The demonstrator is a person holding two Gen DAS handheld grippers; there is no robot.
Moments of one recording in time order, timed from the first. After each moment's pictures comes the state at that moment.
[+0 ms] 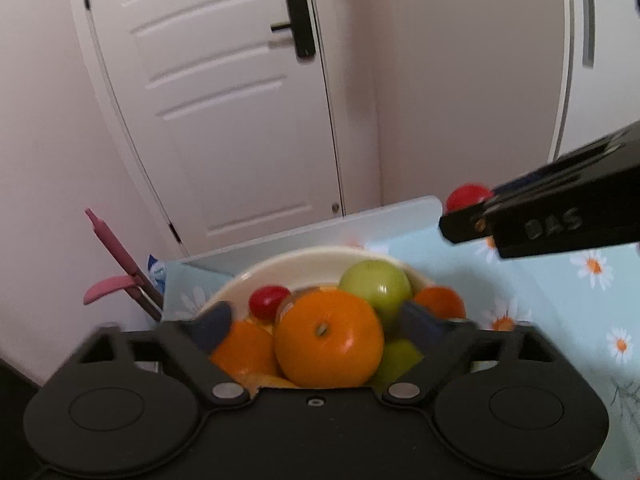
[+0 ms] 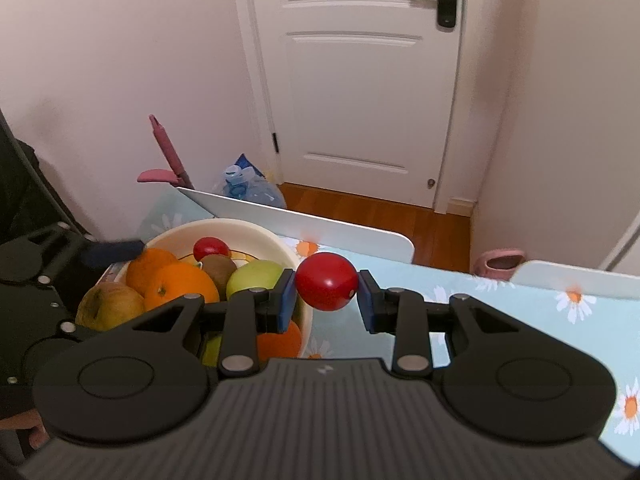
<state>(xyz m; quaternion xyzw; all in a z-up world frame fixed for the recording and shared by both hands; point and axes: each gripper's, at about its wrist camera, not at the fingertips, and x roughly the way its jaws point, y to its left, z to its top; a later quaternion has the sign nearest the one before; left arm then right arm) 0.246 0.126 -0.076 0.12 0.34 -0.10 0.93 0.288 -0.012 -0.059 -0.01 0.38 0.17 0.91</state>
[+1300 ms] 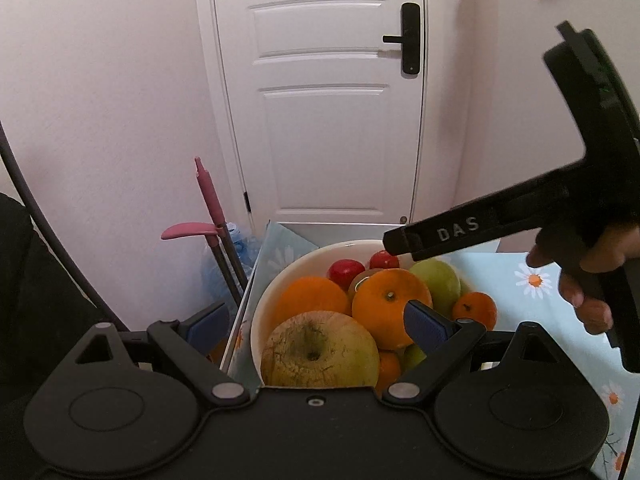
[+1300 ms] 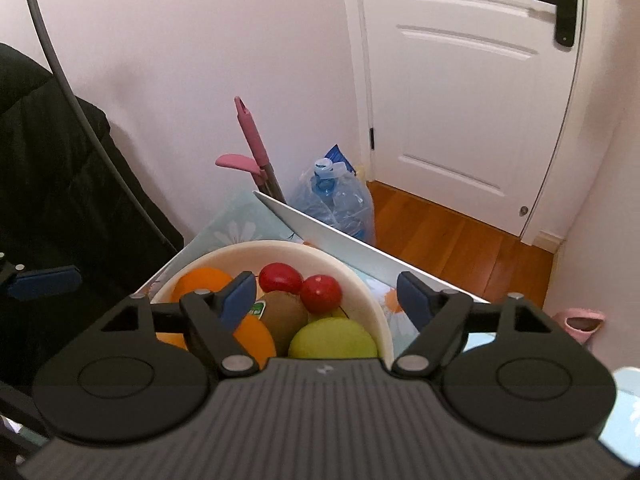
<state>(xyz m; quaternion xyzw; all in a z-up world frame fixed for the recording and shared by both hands) 0.197 0.151 -0.045 0.03 0.34 0.04 0.94 0.340 0.036 -0.072 -0.04 0.37 0.32 0.87</state>
